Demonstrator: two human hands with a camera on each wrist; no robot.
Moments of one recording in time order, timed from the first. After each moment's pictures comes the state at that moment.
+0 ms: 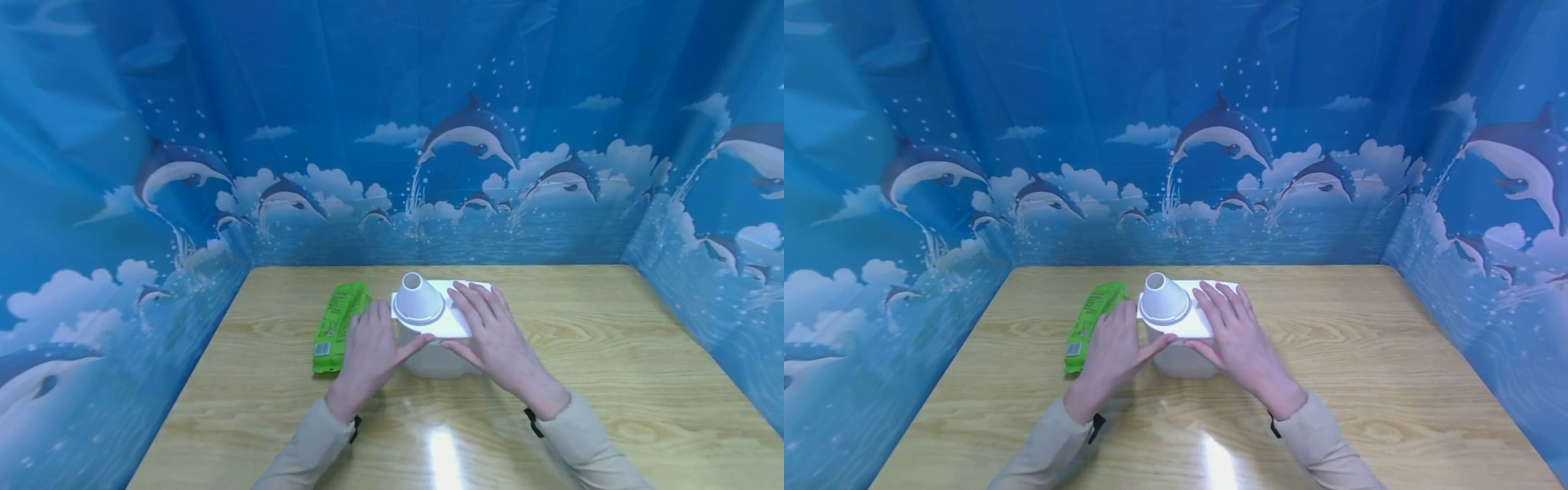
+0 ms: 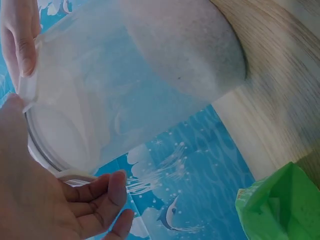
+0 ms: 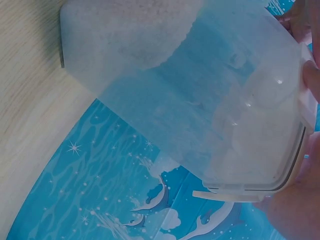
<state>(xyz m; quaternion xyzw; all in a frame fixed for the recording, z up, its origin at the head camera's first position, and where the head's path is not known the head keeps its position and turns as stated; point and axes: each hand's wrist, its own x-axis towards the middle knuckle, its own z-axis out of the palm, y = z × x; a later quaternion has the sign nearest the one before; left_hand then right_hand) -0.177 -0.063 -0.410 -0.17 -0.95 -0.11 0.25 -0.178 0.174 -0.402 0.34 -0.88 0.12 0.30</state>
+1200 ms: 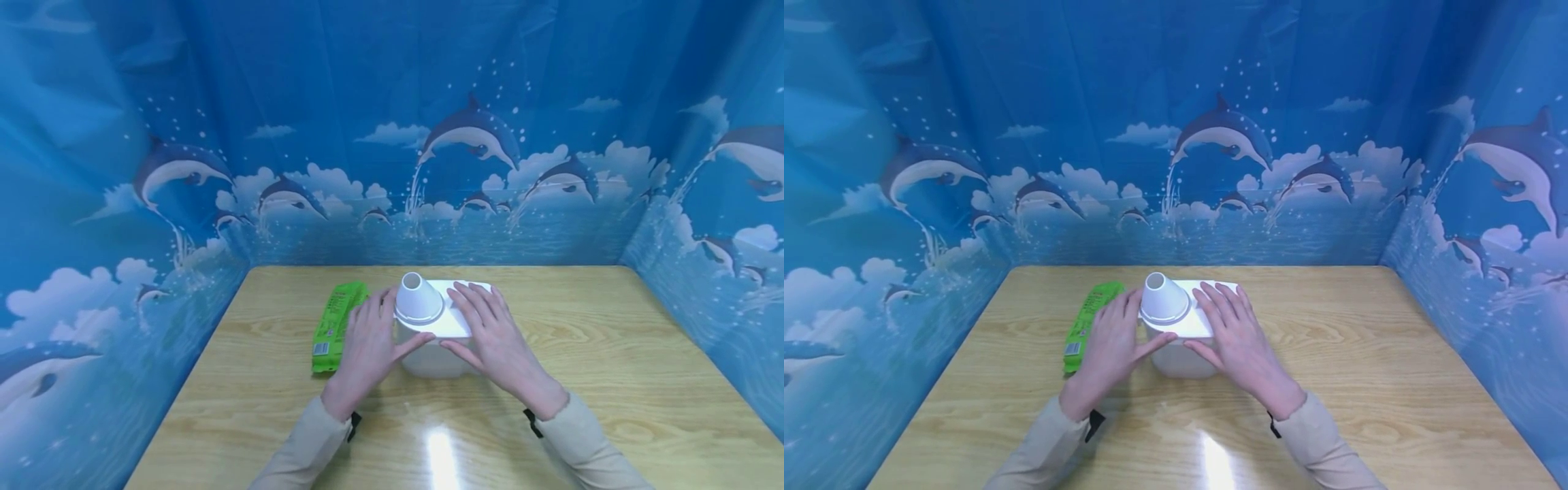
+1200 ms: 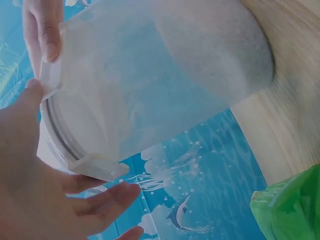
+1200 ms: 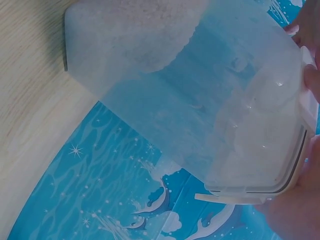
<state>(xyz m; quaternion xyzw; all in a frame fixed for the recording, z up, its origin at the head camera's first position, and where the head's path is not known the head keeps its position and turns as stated) -0.177 -0.062 -0.400 -0.16 -0.95 -0.16 0.22 -0.177 0.175 -0.404 0.33 -0.88 0.12 0.30</state>
